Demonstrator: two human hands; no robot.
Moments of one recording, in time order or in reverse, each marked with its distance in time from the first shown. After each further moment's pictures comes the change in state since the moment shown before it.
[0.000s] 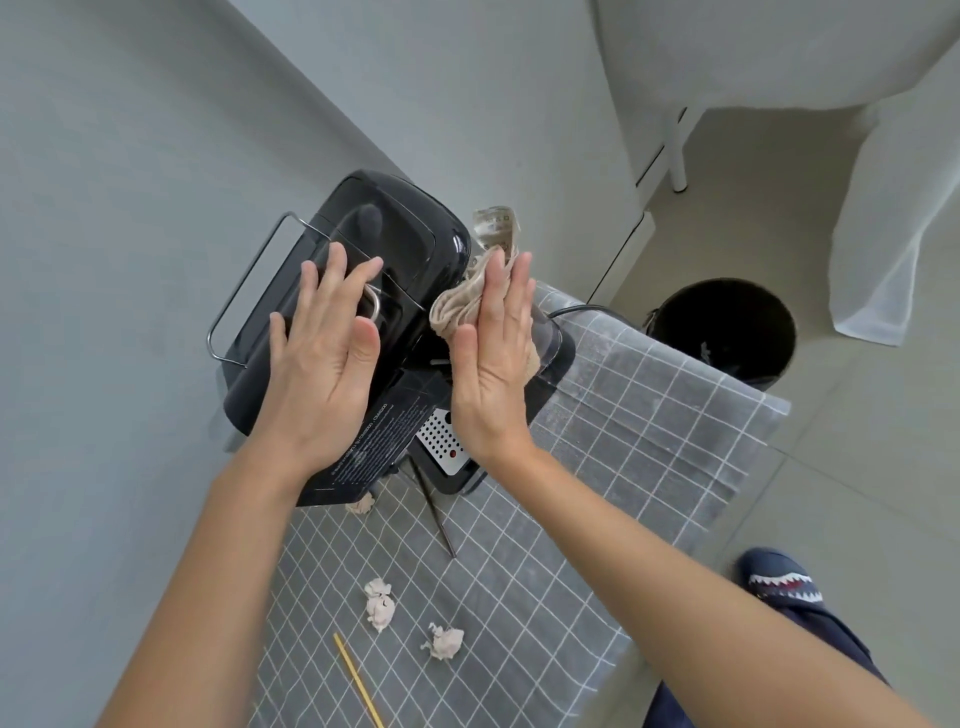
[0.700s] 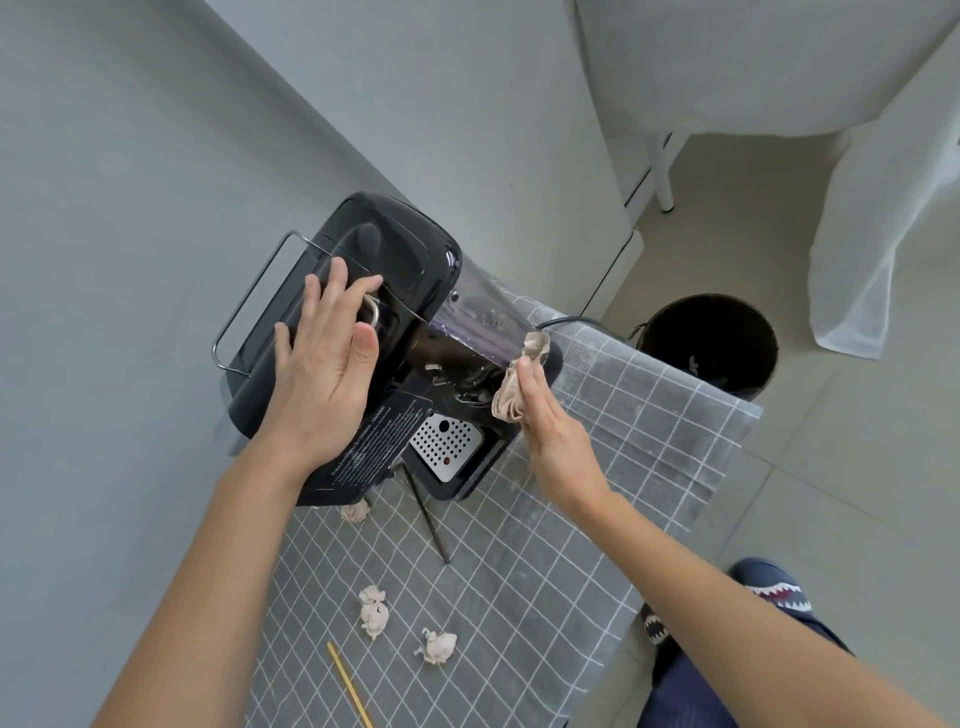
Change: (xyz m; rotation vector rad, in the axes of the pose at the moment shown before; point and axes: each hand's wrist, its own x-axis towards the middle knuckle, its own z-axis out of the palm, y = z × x) left_hand 0.001 -0.001 0.000 -0.005 -0.010 -0.021; right_hand -0.041 0.079 -0.072 -0.484 -0.399 0.088
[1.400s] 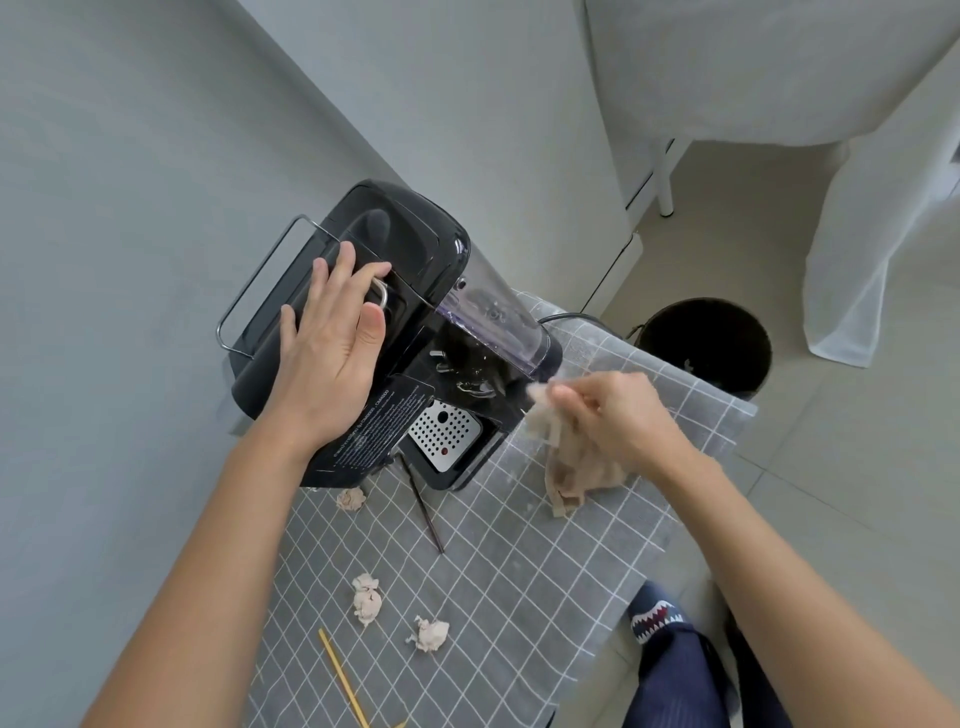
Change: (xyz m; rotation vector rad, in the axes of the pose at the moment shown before) left_hand -0.001 0.001 -0.001 0.007 0.019 0.001; right_hand 0.006 -0.015 -0.094 -0.091 -0.171 0.073
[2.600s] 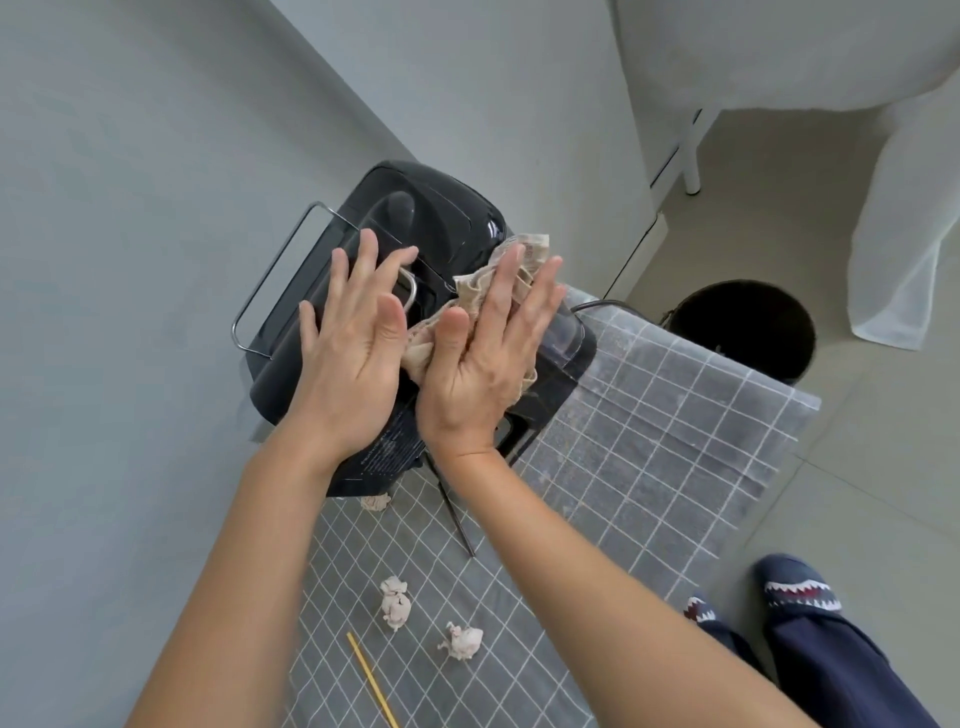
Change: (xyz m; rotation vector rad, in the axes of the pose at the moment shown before) left_hand 0.001 -0.001 0.000 -0.073 -0.016 -0.016; right_hand 0.065 -0.150 0.114 0.520 0.932 -0.019
